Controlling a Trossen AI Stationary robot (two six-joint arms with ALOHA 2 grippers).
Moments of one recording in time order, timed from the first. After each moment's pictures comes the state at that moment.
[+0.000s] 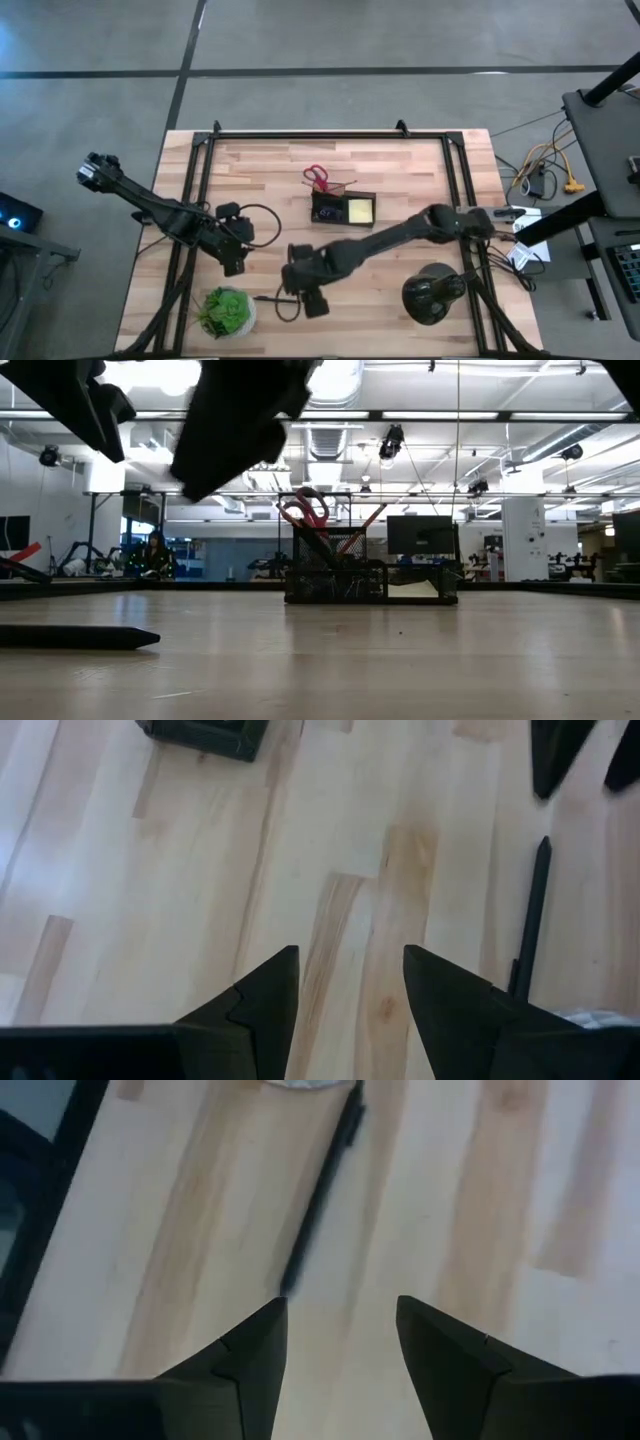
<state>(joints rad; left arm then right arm) -0.50 1.08 0.92 -0.94 -0.34 -0.62 0.32 2.35 2.10 -0.81 -0.01 0.10</state>
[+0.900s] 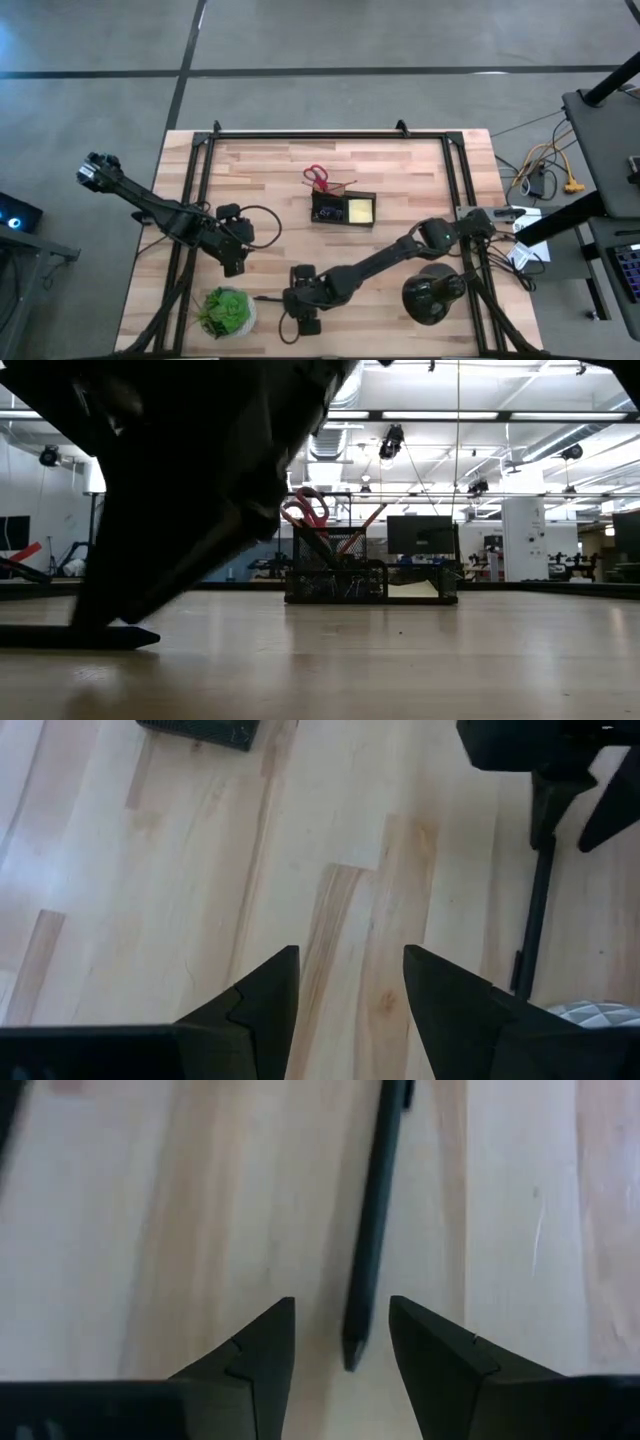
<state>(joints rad) -0.50 1.08 0.90 -0.92 -0.33 -0.62 0.41 2.47 2.02 -0.56 0.12 0.31</state>
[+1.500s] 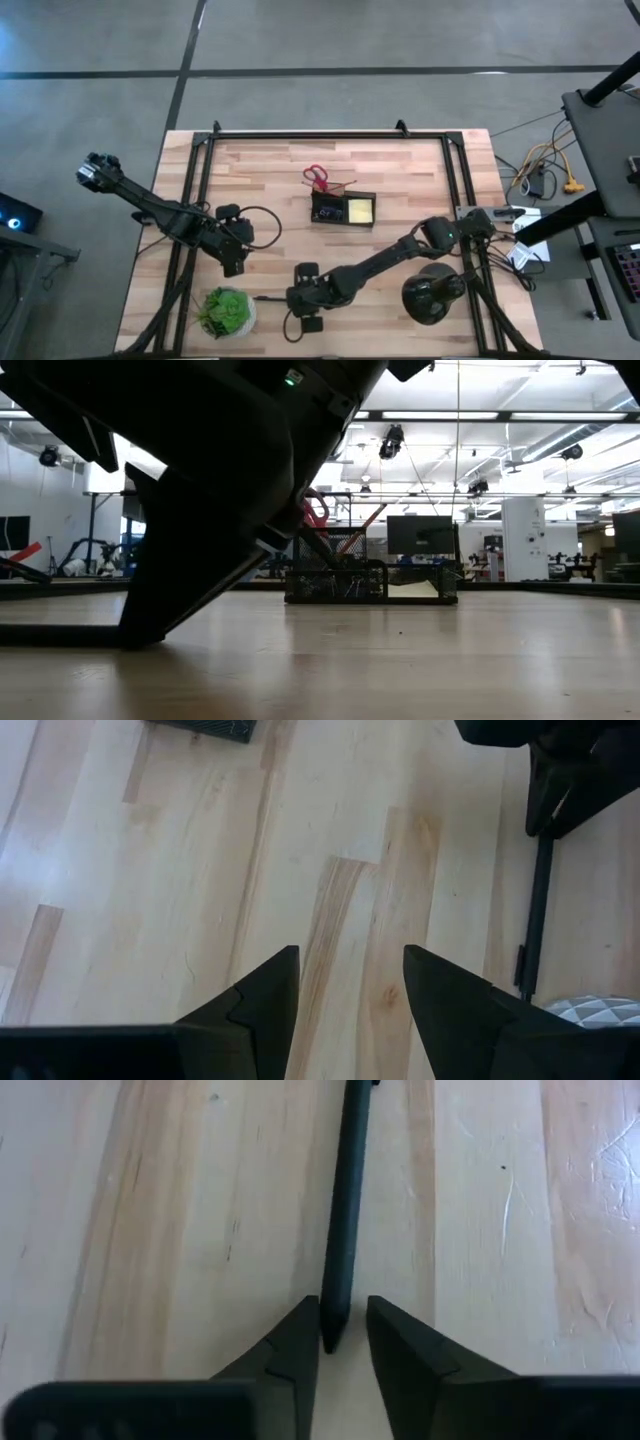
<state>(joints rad) -0.50 1.08 0.89 -0.92 -0.33 -0.62 0.41 2.46 1.92 -0.52 0.18 0.31</state>
